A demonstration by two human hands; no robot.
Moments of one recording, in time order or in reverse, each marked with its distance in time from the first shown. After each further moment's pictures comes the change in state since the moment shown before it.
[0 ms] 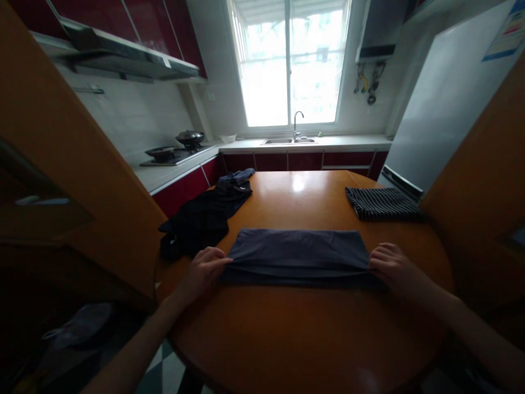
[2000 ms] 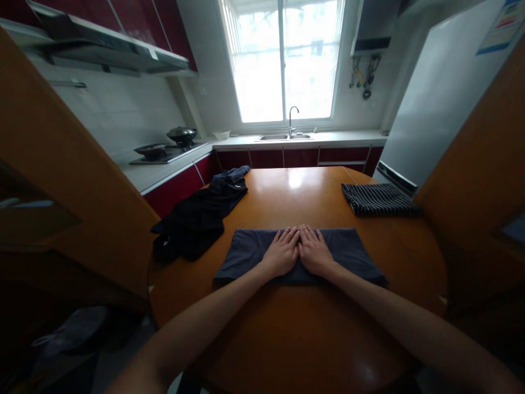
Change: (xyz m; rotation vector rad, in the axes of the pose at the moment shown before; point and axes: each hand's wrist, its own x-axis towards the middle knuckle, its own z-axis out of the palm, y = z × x) left_hand 0.129 0.129 0.150 0.114 -0.363 0.046; right_hand 0.155 -0.092 0.107 0.039 -0.145 0.468
